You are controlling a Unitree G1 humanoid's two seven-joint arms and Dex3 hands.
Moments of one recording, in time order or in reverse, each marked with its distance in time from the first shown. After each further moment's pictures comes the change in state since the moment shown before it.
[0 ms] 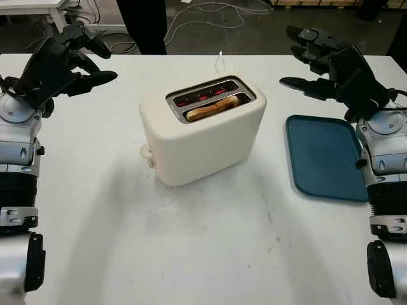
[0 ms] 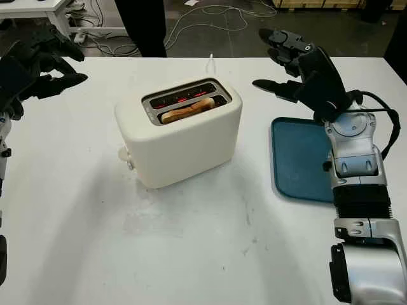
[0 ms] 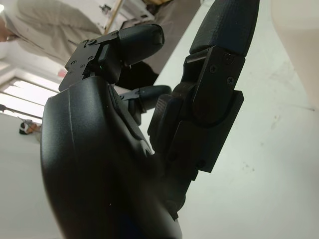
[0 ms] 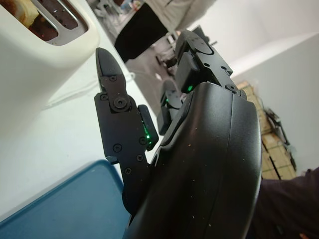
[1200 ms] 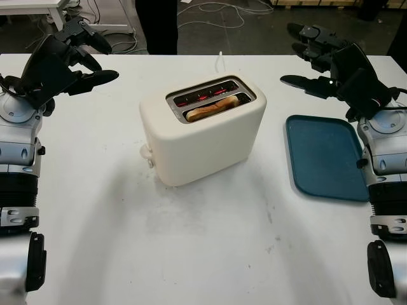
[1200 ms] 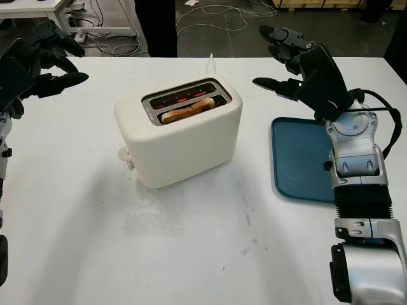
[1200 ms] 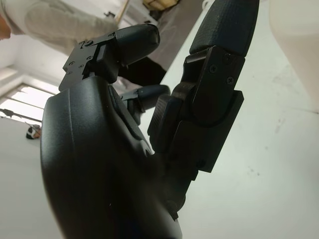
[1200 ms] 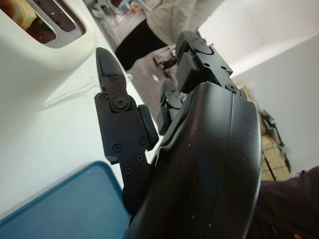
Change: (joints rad) left arm 0.000 -0.006 0.003 -0.006 0.010 -0.045 0.002; right arm 0.000 -0.002 -0.004 -0.014 -0.008 -0.006 -0.003
